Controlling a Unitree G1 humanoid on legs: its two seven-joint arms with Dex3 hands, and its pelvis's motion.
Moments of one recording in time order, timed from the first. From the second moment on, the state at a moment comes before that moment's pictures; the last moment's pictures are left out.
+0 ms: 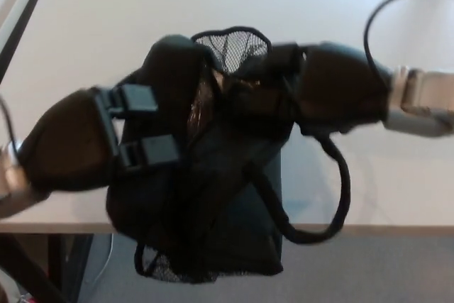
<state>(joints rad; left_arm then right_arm) -0.68 0.88 -0.74 0.61 1.26 -0.81 1.30 -1.13 -0.63 0.99 0.85 -1.05 -0.82 -0.56</state>
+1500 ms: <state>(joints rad) -0.65 0.75 -0.43 0.32 1.05 -0.82 1.21 -1.16 -0.63 0.90 0.94 -1.18 -0.79 -0.78</state>
